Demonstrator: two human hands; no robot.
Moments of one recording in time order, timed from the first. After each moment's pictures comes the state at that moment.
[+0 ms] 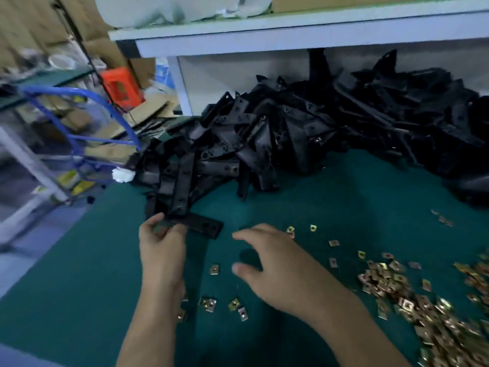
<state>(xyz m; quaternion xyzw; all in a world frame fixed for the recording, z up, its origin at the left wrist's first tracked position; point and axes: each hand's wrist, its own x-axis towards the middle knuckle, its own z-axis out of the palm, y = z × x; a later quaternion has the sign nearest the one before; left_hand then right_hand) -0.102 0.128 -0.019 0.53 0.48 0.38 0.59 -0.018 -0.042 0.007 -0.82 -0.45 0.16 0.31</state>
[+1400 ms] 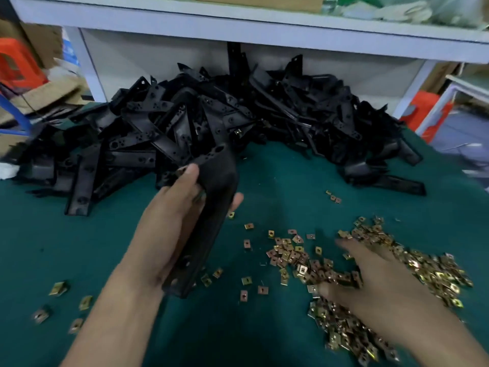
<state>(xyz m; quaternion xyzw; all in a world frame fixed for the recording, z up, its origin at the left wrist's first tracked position) -0.045 0.031 0.026 0.49 0.11 0.12 0.85 -0.007 -0.242 0.054 -0.97 -0.11 0.16 0.15</state>
